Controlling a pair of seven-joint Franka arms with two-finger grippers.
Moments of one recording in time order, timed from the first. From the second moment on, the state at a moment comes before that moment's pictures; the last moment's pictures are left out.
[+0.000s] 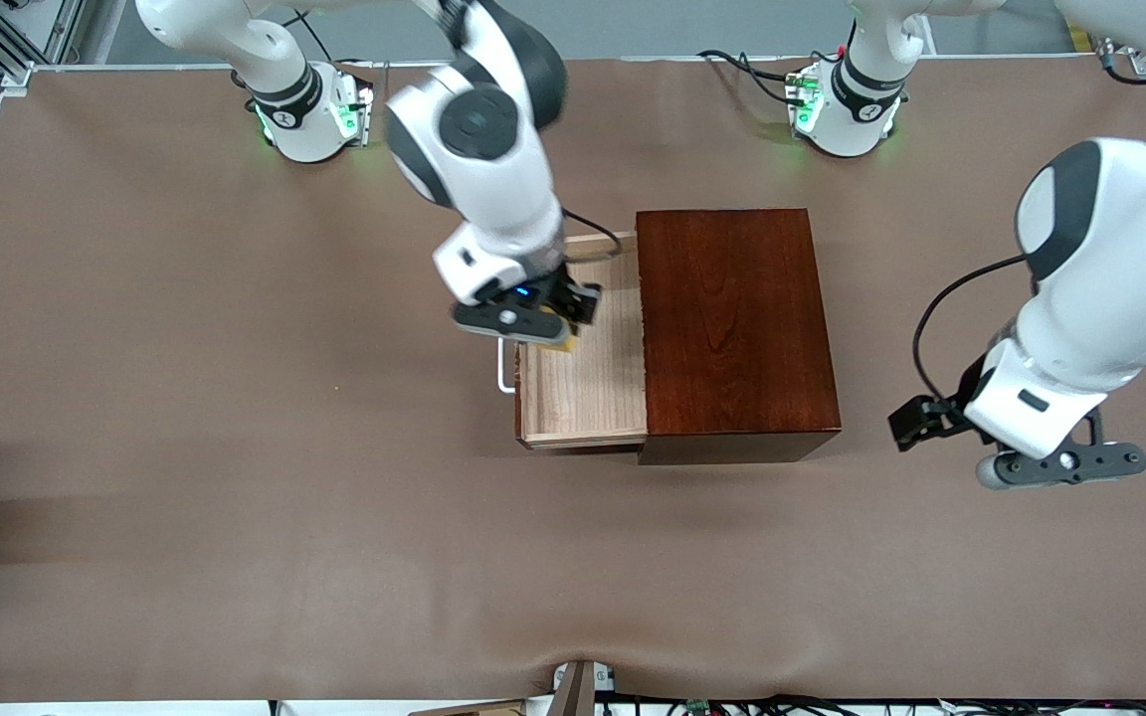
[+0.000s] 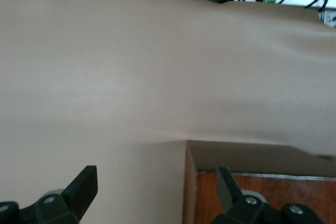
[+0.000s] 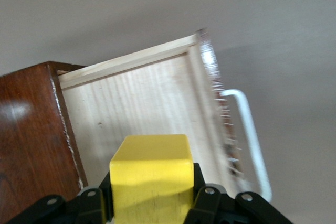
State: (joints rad) left arm -0.05 0.40 -0.17 -1.31 0.11 1.83 -0.27; right arm 0.82 0.53 -0.09 -1.36 0.09 2.06 0.95
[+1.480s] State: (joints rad) left arm -0.02 0.36 -0.22 -1.31 0.11 1.73 -0.22; right arm 0.80 0.65 -0.12 -1.28 0.08 2.07 0.92
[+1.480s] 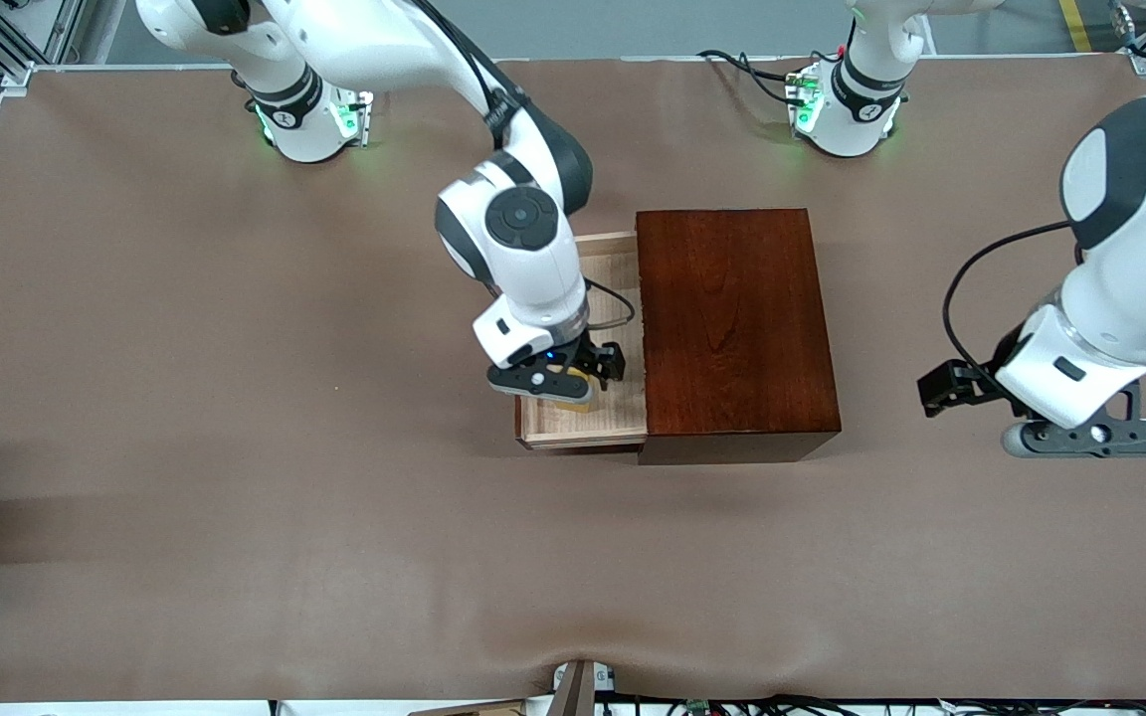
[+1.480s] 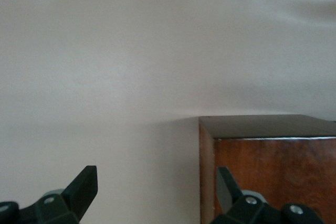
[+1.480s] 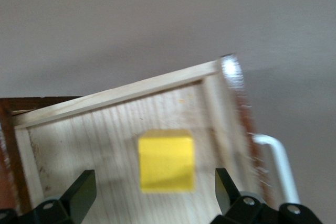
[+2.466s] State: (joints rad) left arm -0.38 0.46 -0.30 -1.32 0.11 1.75 -1.04; right arm 0.37 0.08 -0.14 -1.46 0.01 1.52 0.35
